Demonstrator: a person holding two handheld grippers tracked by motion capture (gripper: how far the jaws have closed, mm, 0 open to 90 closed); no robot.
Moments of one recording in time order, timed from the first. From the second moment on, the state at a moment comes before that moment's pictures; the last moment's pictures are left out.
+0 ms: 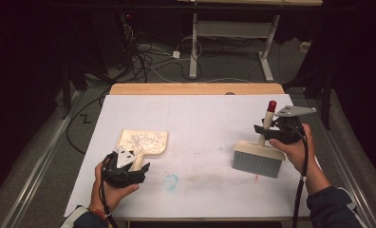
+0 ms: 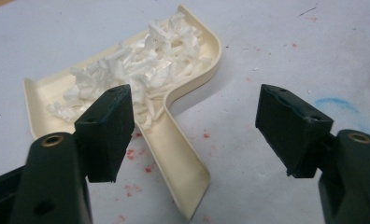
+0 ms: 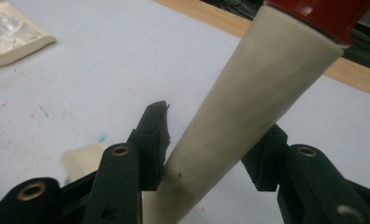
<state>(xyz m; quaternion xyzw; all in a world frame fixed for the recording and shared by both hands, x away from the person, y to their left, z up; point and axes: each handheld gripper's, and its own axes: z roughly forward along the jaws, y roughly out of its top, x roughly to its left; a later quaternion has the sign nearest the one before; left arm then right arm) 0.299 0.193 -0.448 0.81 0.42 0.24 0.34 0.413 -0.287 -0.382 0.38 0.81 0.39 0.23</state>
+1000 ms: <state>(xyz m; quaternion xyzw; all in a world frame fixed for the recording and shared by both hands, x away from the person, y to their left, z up) 0.293 0.181 -0.461 0.83 0.36 0.26 0.34 0.441 -0.259 -0.353 0.37 0.73 0.45 0.35</state>
